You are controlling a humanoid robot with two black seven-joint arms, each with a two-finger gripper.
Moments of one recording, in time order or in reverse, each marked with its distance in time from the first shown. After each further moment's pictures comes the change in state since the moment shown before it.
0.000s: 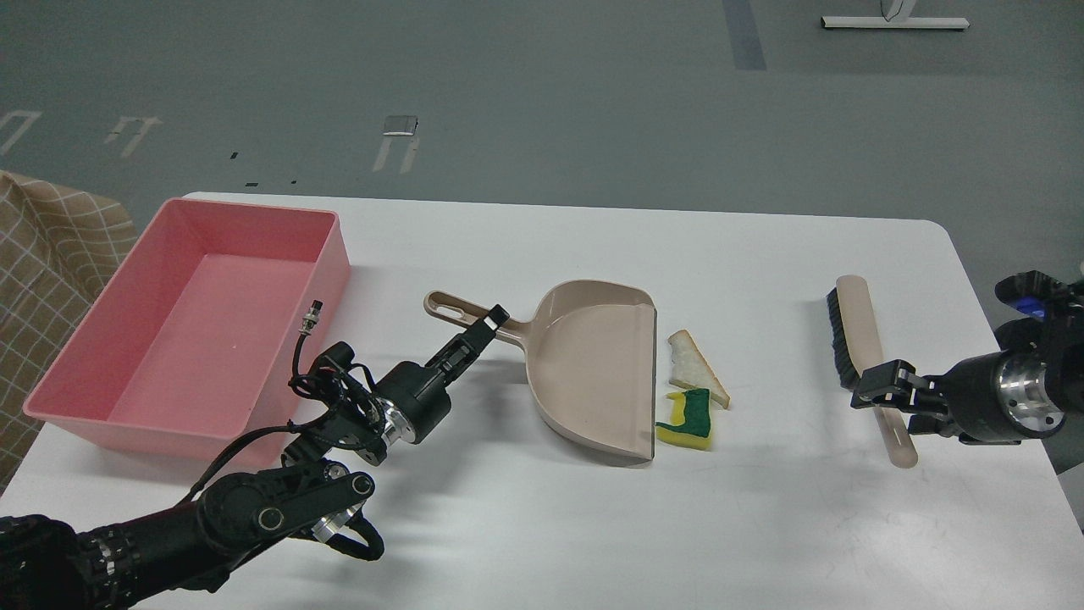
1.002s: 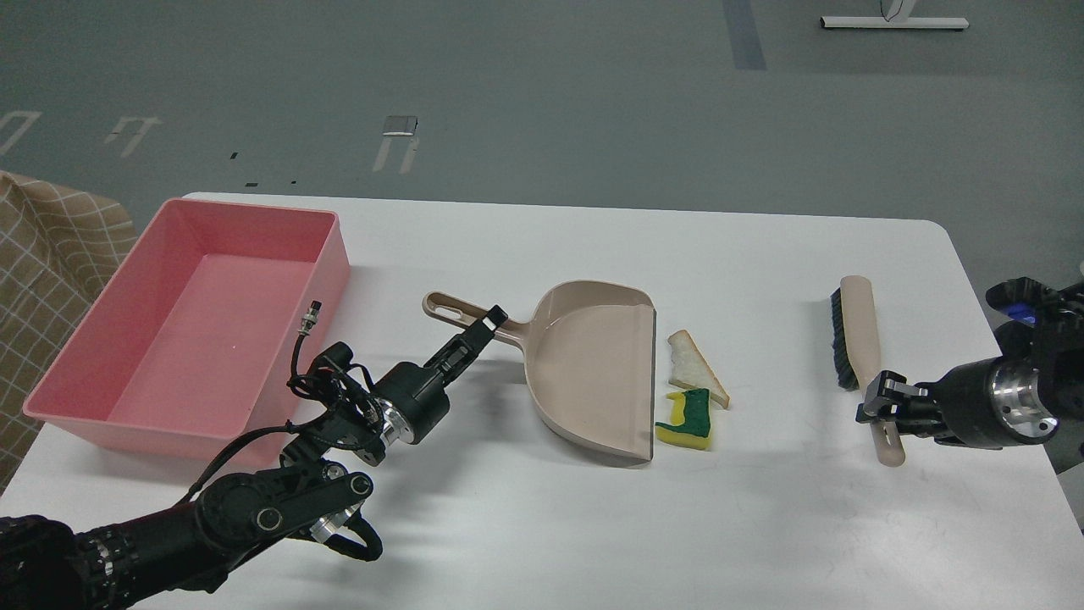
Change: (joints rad) left arm 0.002 0.006 0.000 0.000 -0.001 0.000 0.001; right arm -0.002 0.000 0.002 0.021 0.000 0.000 -0.015
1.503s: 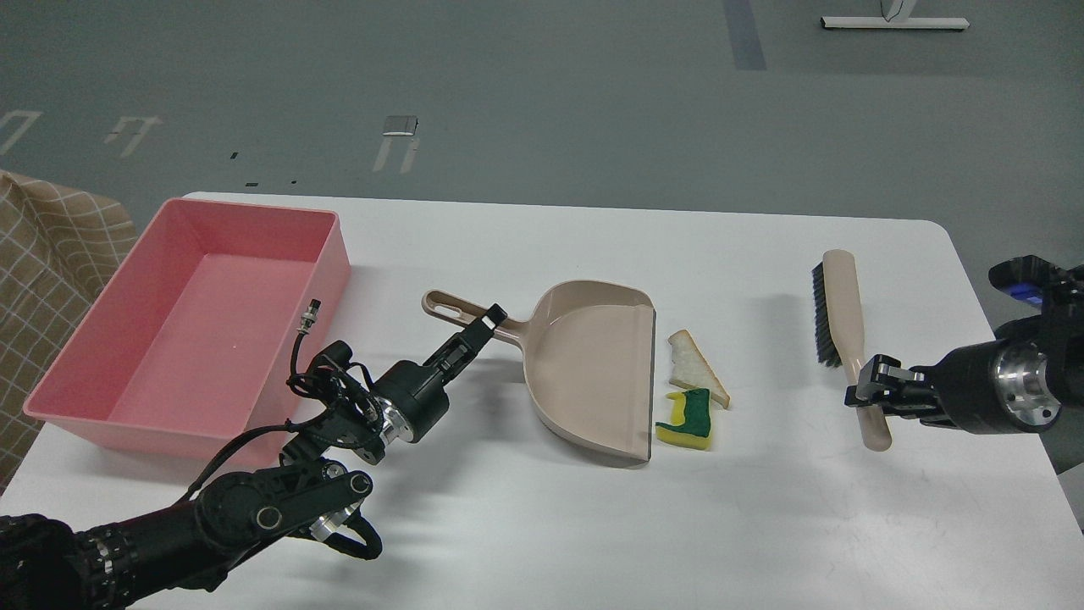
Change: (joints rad) left arm -0.003 -0.001 0.000 0.000 0.000 0.001 0.001; right arm 0.008 -0.082 0.057 0.170 0.004 0.000 0.000
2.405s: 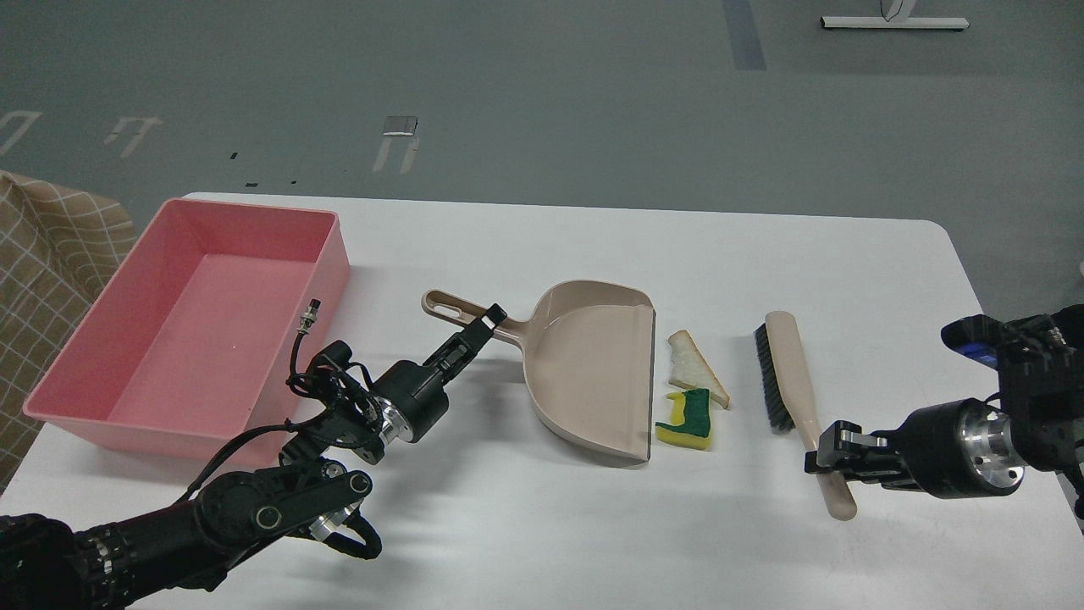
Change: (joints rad) left arm 0.000 0.002 -0.001 0.000 0.000 0.000 -0.001; right arm -0.080 0.054 0.001 0.095 0.004 0.000 -0.009
